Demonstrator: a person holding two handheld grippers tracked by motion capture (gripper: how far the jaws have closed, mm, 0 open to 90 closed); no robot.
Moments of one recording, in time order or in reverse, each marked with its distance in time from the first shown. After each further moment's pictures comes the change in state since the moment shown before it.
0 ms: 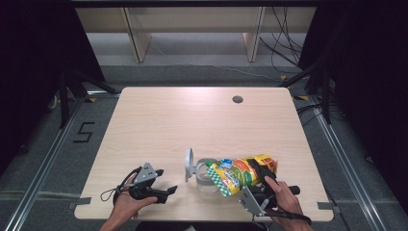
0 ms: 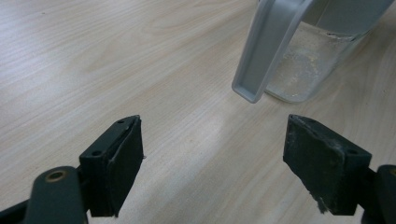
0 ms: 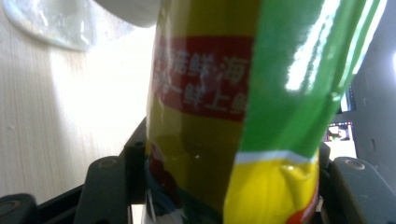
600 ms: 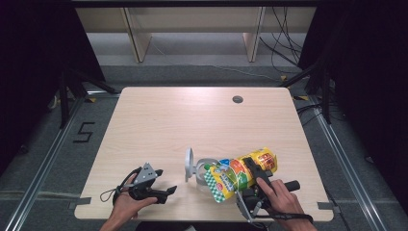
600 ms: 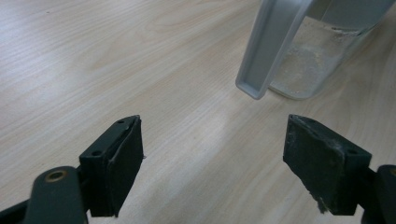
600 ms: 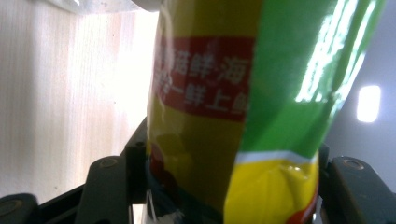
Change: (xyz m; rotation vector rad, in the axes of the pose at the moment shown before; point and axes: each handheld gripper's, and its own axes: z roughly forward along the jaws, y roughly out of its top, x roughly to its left) left arm 0.000 -0.001 0.000 -0.001 0.015 0.011; right arm 0.000 0.014 0.000 0.056 -0.045 -0.269
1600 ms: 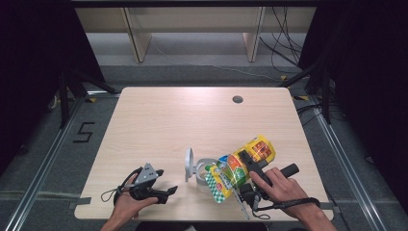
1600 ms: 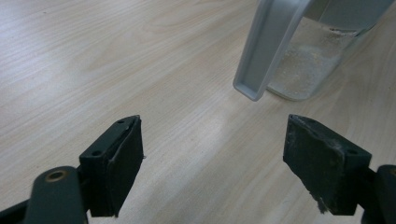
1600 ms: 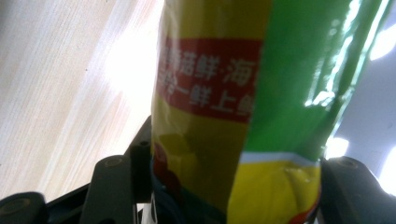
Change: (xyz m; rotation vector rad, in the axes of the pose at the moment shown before) left arm -0.001 0.001 0.001 0.011 -0.001 0.009; right arm -0.028 0.002 0.007 -0.030 -0.002 -0.345
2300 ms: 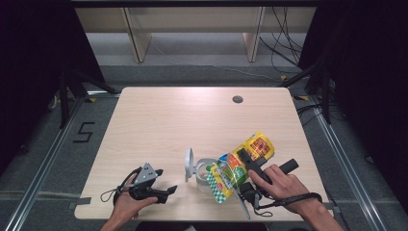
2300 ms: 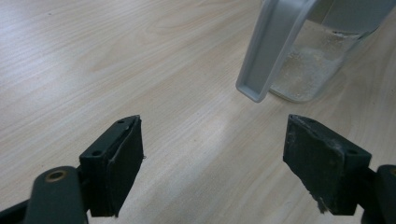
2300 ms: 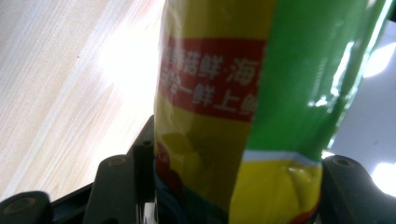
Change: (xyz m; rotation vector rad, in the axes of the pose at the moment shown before) left arm 0.000 0.000 -0.001 -0.013 0.015 -0.012; right arm -0.007 -0.002 0.000 0.006 -0.005 -0.089
